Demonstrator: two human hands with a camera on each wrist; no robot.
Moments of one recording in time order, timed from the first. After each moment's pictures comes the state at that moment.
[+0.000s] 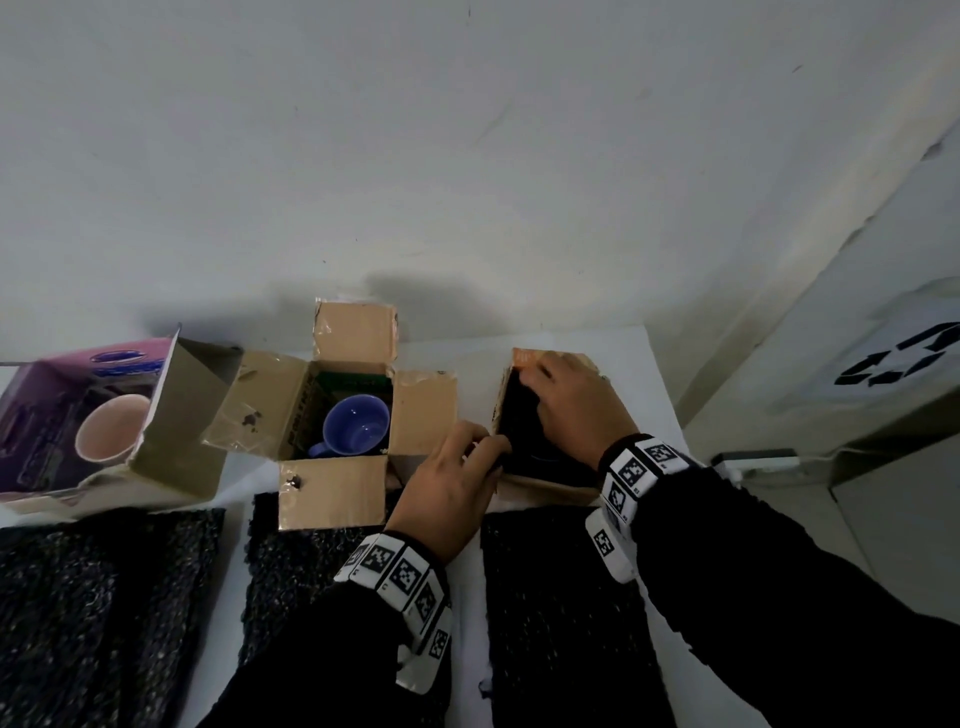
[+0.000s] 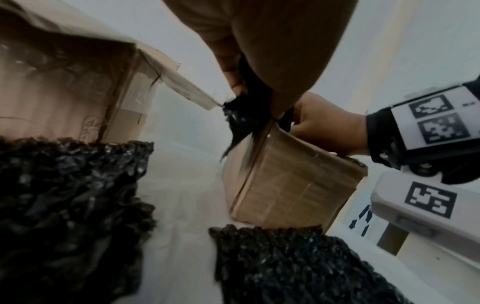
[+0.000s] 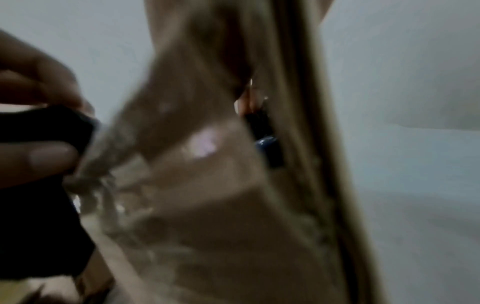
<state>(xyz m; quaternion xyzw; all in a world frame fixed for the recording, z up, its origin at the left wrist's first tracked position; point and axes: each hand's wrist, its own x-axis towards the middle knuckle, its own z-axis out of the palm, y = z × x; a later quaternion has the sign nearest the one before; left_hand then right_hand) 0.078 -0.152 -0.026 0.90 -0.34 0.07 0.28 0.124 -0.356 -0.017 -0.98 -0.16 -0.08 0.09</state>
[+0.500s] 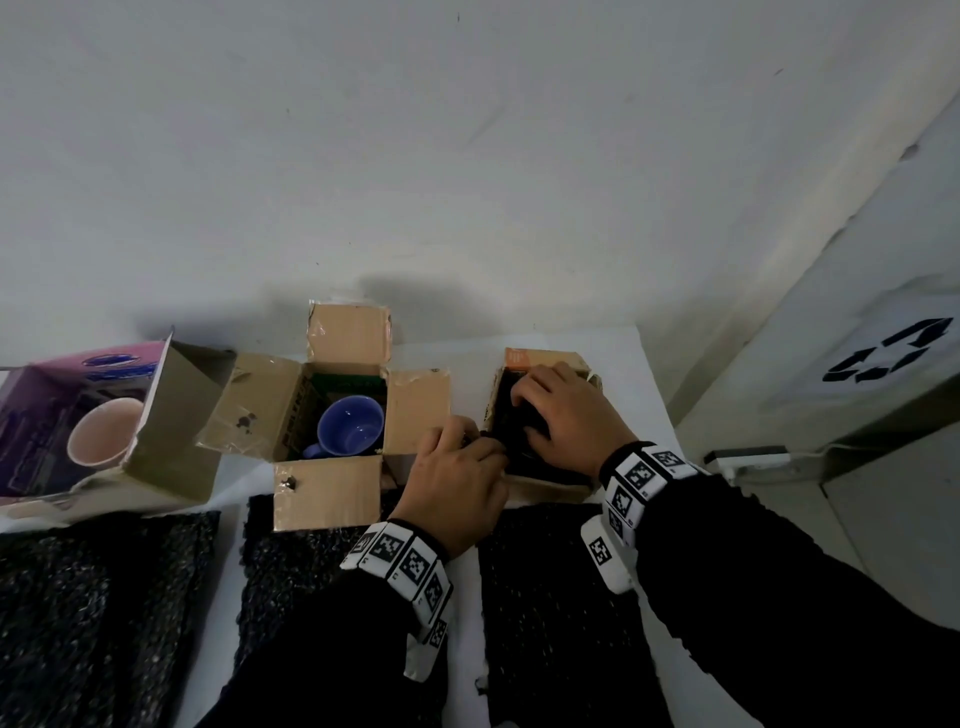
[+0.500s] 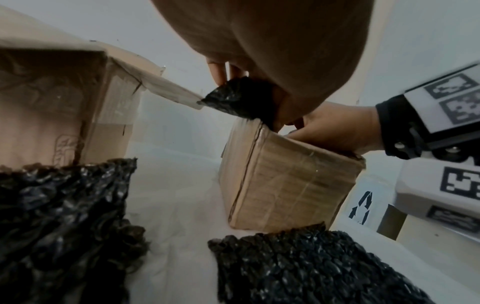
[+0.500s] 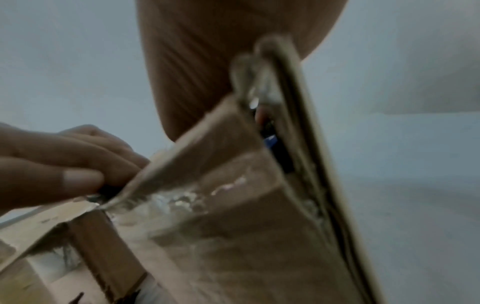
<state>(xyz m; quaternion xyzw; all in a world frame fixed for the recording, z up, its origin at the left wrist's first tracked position) 0.081 -0.161 -0.027 0.92 -0.36 0.09 0.11 0.114 -0.364 -0.024 -0.97 -0.19 -0.03 0.15</state>
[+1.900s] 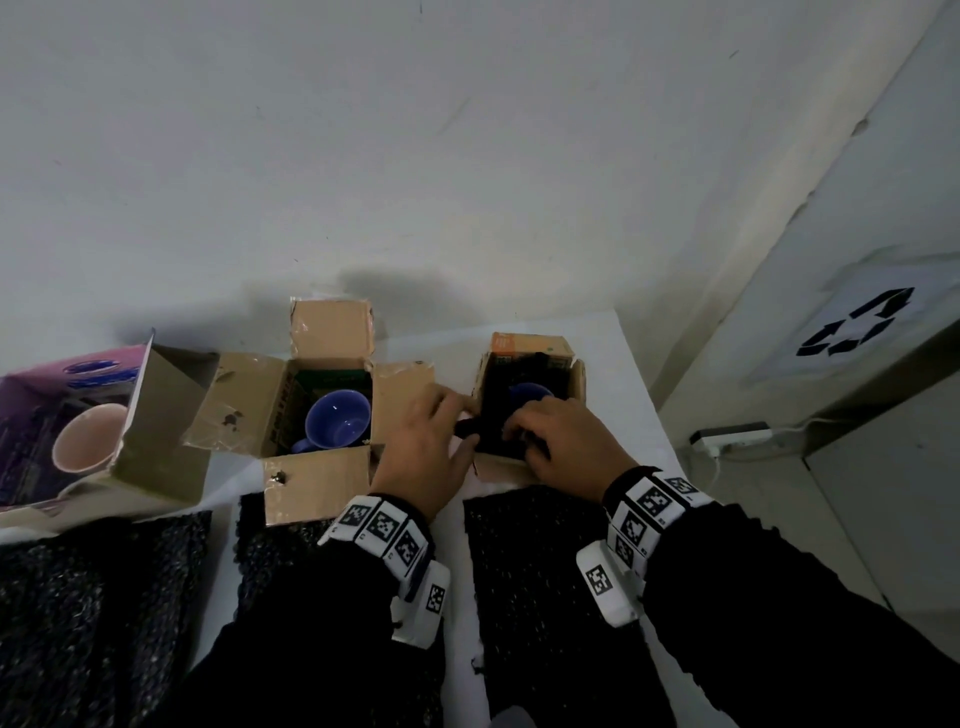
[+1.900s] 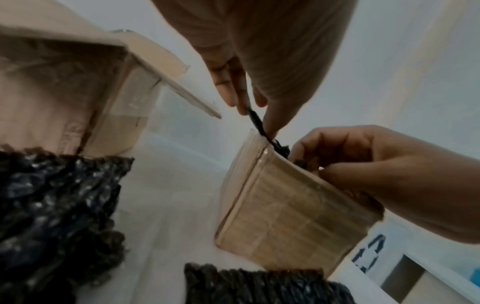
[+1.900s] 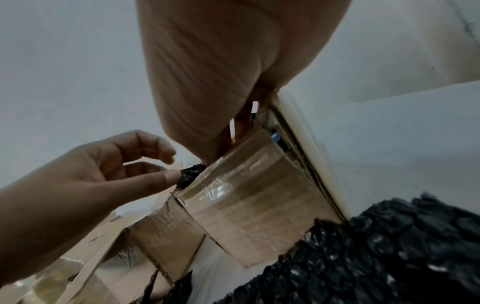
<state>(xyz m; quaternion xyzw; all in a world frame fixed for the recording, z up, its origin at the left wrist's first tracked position) 0.095 -0.153 -0.014 0.91 -0.29 0.05 0.29 0.064 -0.362 -0.026 -0.95 -0.17 -0.01 0.26</state>
